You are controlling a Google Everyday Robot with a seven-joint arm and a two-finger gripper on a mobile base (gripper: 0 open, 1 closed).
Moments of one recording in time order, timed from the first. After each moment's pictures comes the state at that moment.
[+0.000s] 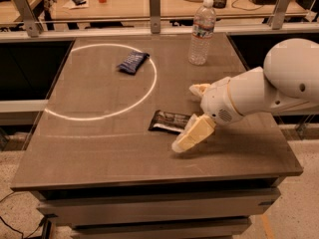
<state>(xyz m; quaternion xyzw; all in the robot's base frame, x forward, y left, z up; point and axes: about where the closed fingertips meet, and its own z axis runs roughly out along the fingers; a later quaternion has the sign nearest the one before) 0.498 -0.066 0.831 -0.54 0.74 0.20 0.35</state>
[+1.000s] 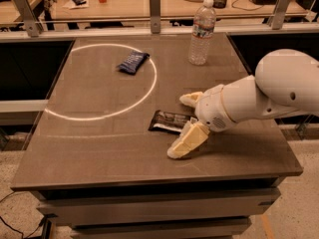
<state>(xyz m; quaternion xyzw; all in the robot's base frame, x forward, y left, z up) 0.492 -0.054 0.814 -0.56 0.73 0.21 0.34</state>
